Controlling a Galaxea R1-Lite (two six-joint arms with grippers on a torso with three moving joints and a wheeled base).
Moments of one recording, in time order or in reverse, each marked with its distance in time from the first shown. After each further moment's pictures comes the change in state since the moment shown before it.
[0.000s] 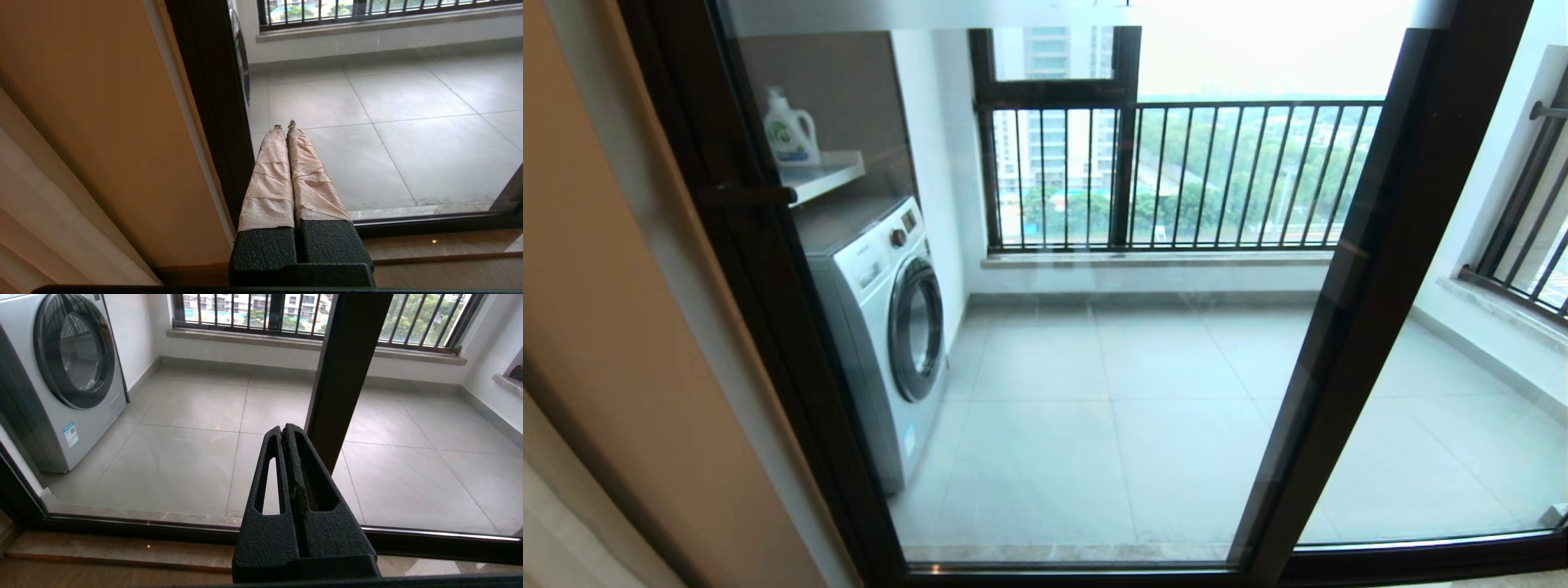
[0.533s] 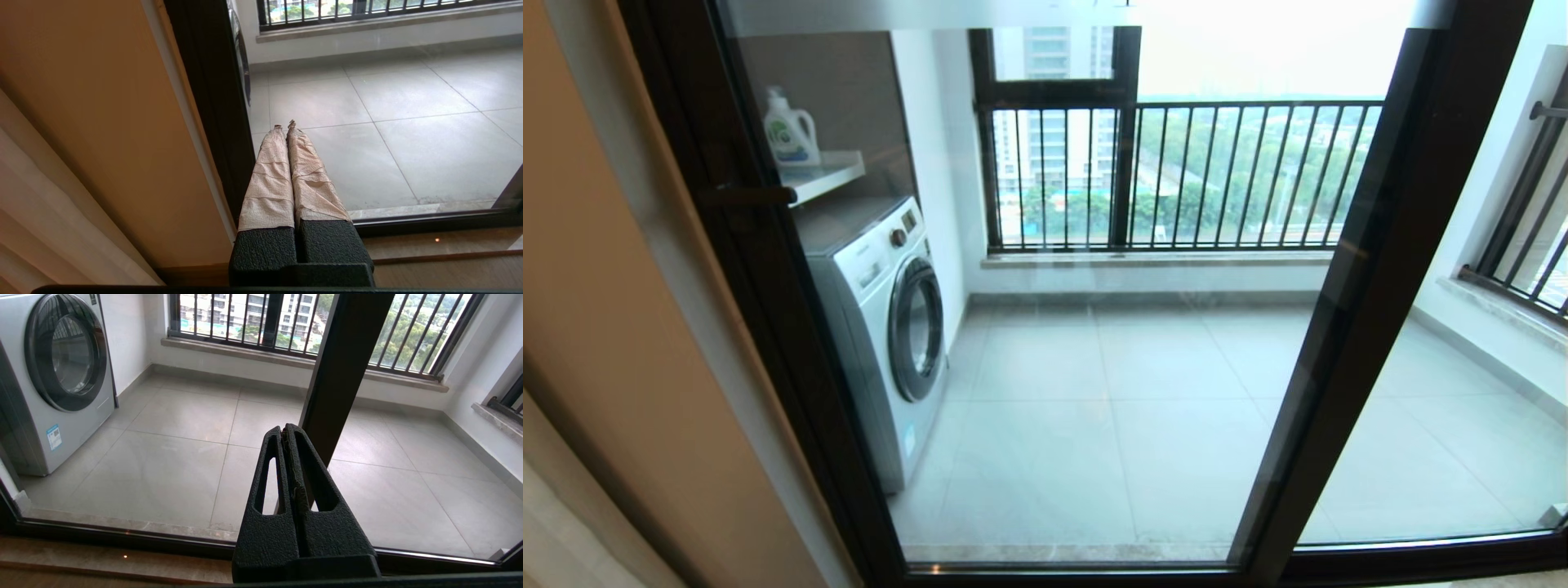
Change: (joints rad) left arm 0.000 0.000 0.000 0.000 -0.002 0.011; right arm 0.000 0.000 0.000 -0.047 0.004 -0.074
